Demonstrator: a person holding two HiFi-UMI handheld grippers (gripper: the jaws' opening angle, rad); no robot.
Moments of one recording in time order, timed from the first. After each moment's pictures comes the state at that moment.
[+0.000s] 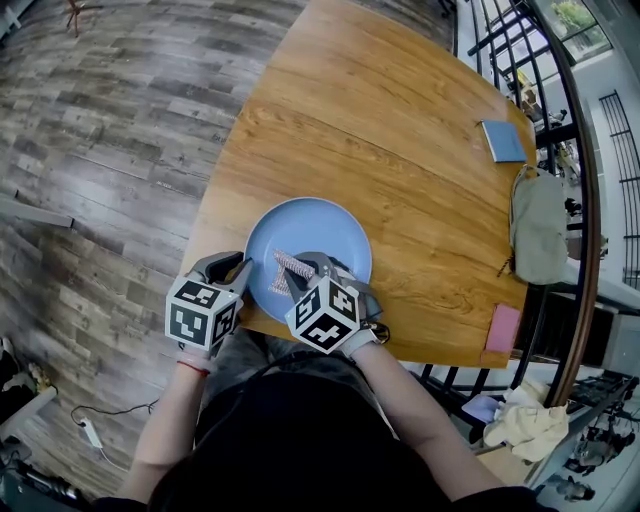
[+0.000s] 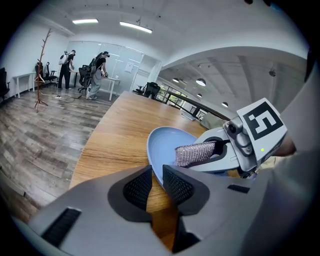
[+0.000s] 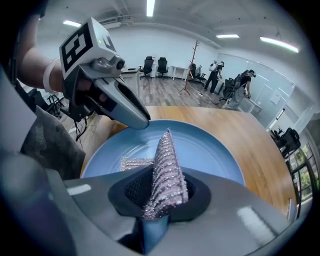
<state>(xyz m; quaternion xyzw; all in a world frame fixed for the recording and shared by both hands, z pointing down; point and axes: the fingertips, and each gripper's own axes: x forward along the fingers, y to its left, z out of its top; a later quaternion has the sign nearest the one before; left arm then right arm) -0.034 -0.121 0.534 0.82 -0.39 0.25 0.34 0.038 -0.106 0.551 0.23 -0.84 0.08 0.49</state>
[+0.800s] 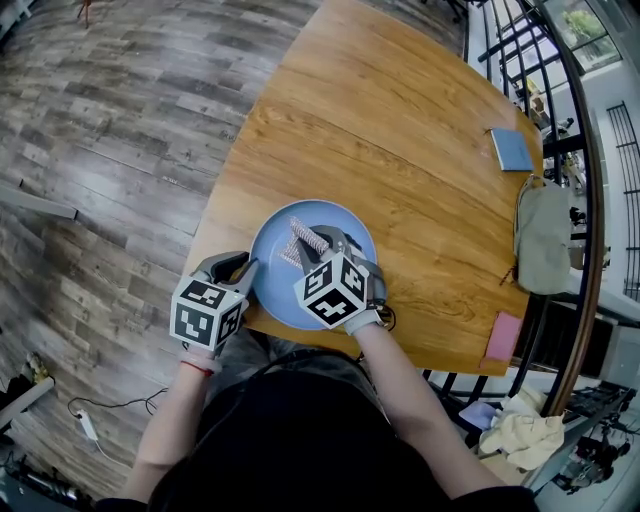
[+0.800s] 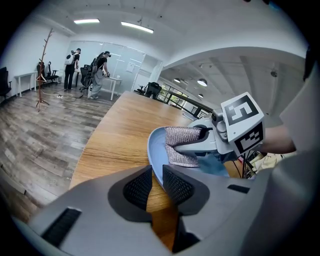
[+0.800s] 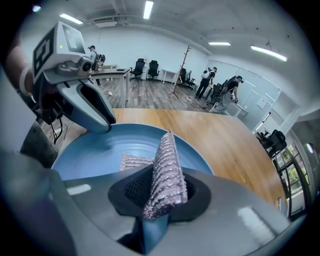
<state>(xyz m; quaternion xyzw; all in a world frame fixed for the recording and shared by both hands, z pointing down) -0.033 -0.119 0.535 0.81 -0.40 0.25 0.34 0.053 -0.165 0.550 0.29 -0.83 0.05 0.48</state>
